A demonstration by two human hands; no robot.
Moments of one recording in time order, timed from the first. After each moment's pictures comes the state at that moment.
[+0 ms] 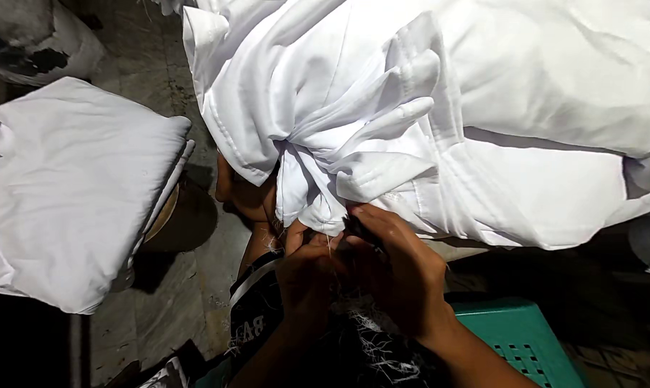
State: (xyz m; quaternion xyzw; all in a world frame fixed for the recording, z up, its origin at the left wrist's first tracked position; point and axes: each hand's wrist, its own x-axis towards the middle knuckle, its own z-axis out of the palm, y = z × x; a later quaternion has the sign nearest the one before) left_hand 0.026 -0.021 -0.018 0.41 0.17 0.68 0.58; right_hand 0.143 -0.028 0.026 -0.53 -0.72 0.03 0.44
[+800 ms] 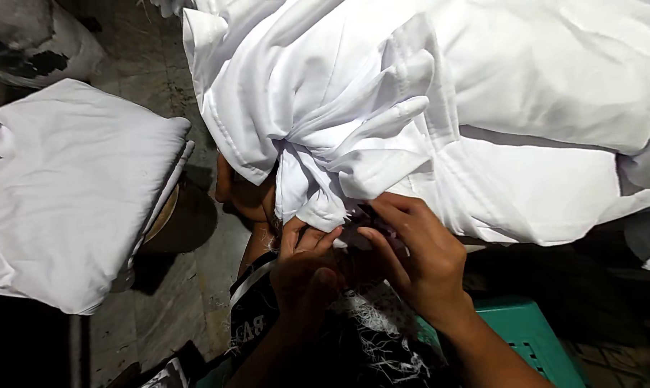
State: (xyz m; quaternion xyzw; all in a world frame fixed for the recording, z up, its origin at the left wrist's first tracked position) left_hand 0.019 -0.019 -0.014 0.45 0.17 0.69 0.54; right_hand 0.167 -0.023 0.033 -0.53 -0.75 -0.05 0.39
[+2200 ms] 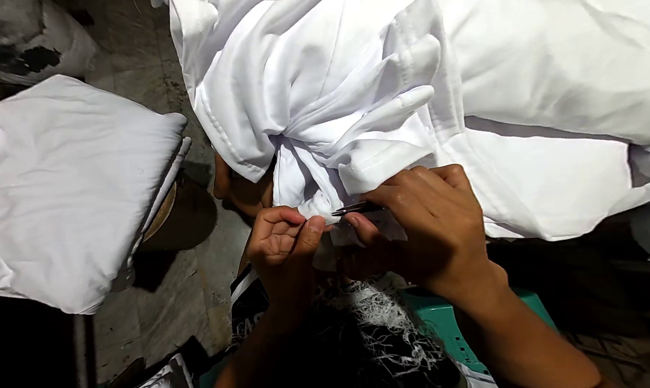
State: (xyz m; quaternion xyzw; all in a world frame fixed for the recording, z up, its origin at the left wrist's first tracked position) left_hand 0.019 0.002 0.010 0.37 0.31 0.70 0.53; right_hand 0.170 0.005 0.063 -0.47 -0.81 -0.13 0.32
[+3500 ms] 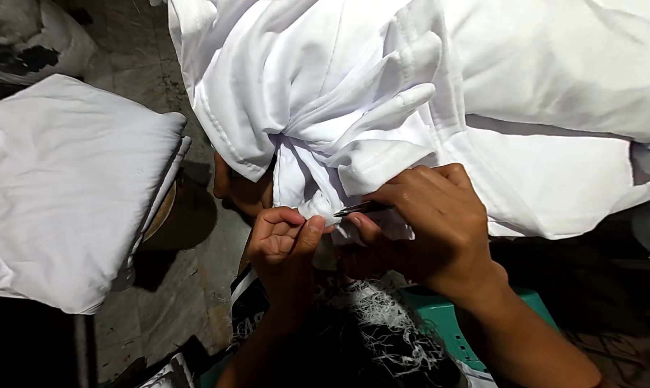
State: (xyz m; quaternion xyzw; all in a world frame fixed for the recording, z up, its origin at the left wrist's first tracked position) left_hand 0.019 0.001 0.010 0.35 0.29 0.70 0.55; right_hand 0.171 0.004 0.061 -0.47 -0.81 -0.11 0.33
